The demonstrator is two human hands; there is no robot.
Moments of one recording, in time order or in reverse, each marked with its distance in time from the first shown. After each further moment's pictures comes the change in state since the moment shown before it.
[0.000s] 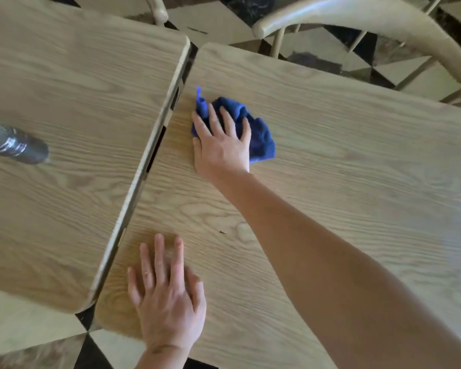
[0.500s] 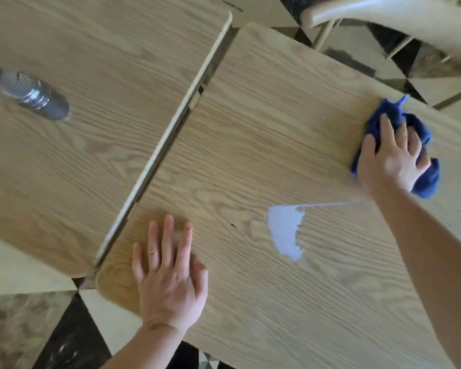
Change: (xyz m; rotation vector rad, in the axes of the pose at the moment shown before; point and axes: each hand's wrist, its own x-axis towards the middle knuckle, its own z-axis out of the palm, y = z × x) left_hand 0.000 -0.001 -0.003 0.059 -0.066 0.019; right_hand -0.027 0.210 -0.073 -0.076 0.022 0.540
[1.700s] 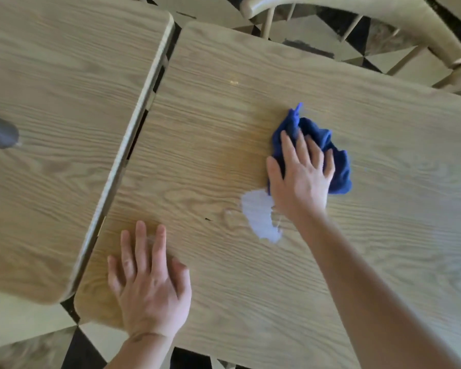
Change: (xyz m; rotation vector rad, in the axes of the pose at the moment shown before) left_hand -0.001 0.003 0.002 -0.076 0.048 -0.017; right_hand -0.116 -0.037 0.021 0.060 -0.003 -0.215
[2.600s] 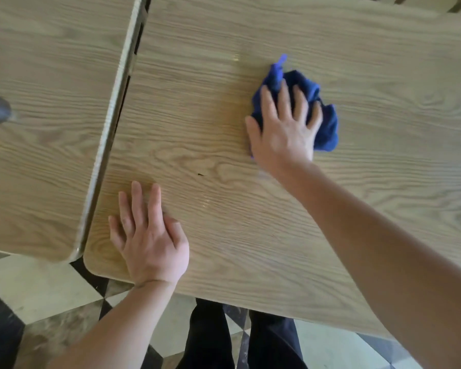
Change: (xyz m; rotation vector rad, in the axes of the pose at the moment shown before) left_hand -0.003 0.004 0.000 -0.043 0.041 -0.019; right_hand -0.012 -0.006 0.015 -0.098 0.003 -0.056
